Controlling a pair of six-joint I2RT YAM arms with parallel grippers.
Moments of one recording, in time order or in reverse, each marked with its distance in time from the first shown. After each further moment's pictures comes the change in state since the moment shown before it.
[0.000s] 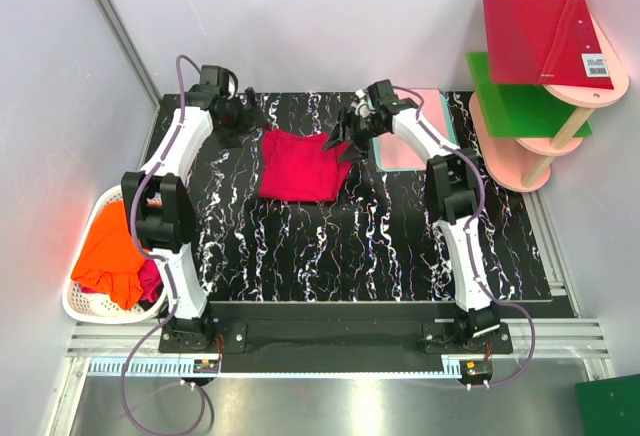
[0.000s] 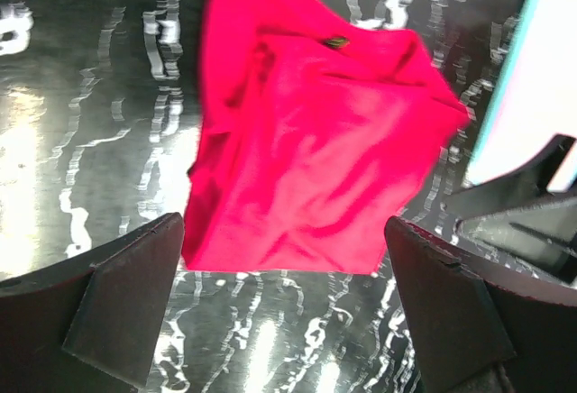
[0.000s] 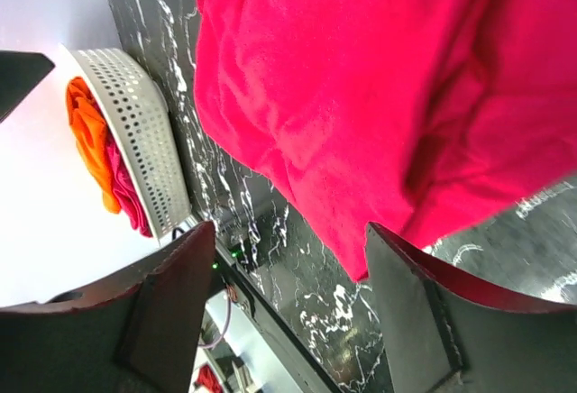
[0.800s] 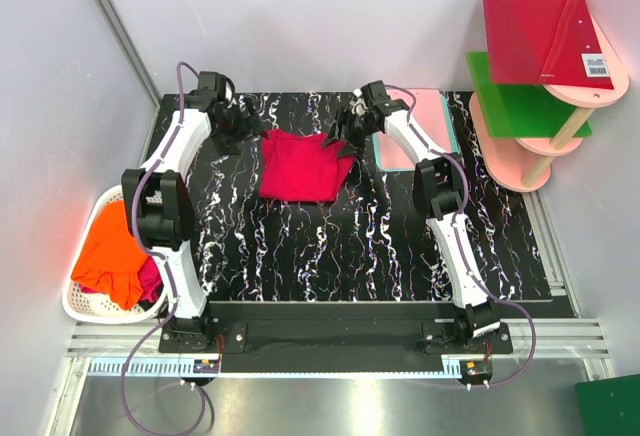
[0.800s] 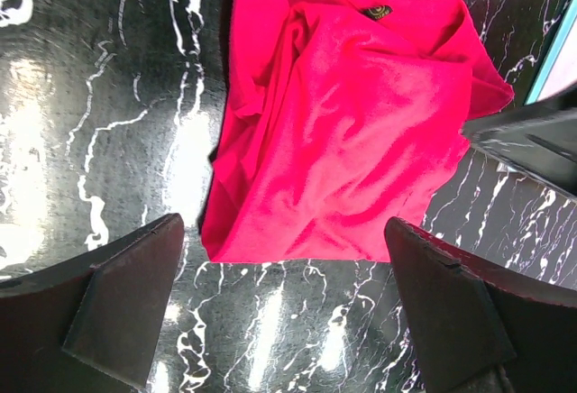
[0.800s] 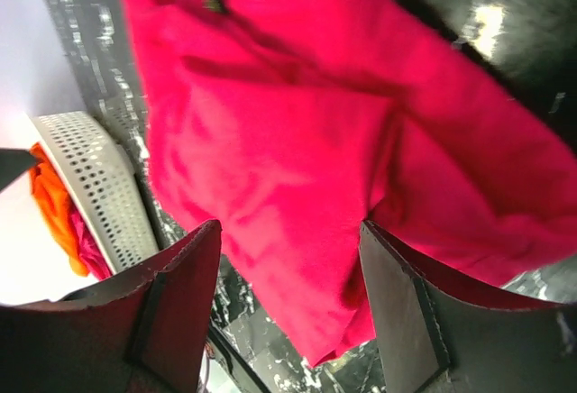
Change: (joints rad) left arm 0.040 0.018 -0.047 -0.014 0.042 0.045; right arm 0.016 0.225 0.297 -0.037 0.108 0.022
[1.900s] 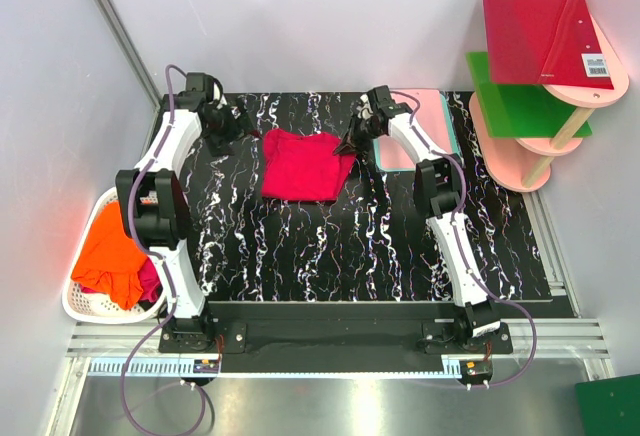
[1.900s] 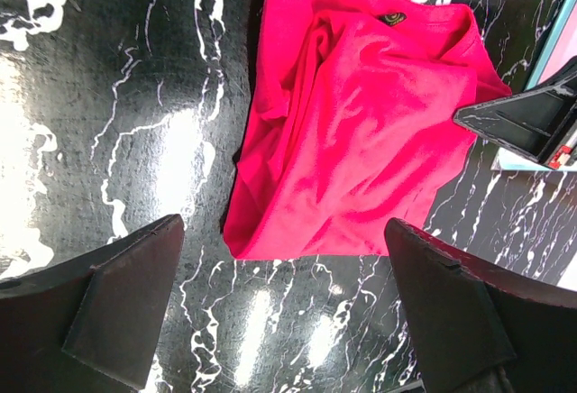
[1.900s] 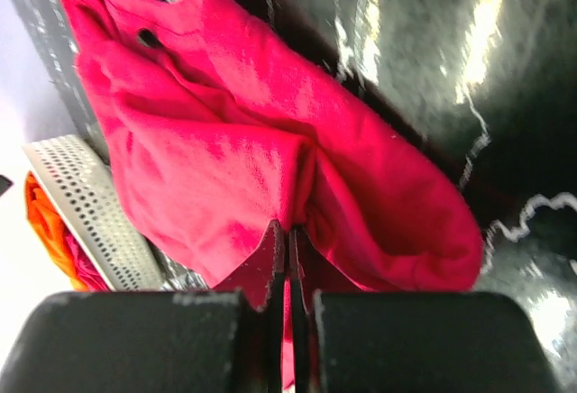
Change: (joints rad) left arm 0.063 0.000 -0.011 0.005 0.069 0.026; right arm -0.035 0.091 0.060 -0.017 0.000 0.020
